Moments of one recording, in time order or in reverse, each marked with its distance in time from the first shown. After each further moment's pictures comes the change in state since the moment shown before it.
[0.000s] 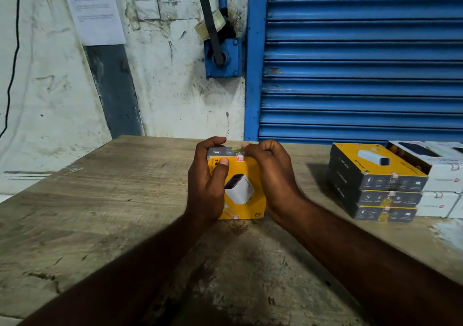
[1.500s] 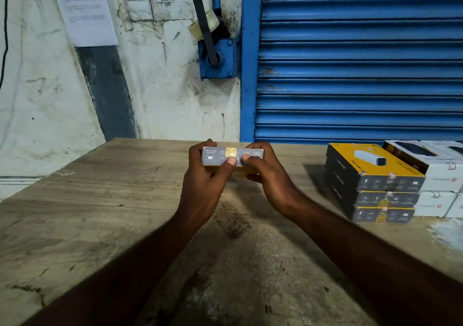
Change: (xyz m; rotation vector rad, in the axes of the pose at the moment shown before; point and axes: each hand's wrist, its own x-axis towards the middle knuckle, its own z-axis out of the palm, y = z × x) left_hand 0.007 -0.001 0.001 0.079 -0.063 -0.232; right_hand 0.025 0.020 -0.028 -0.239 -0.309 -0.109
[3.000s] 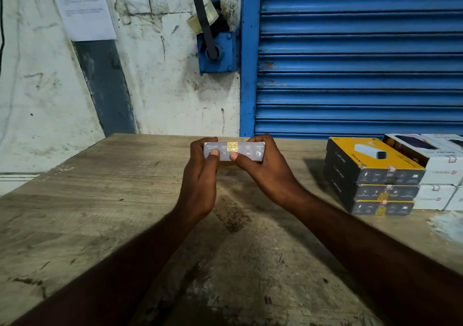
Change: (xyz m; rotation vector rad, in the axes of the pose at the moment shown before) left_hand 0.003 -0.011 -0.002 -0.011 -0.041 -0.034; right_hand 0.003 0.005 0.000 -0.185 0.100 -0.105
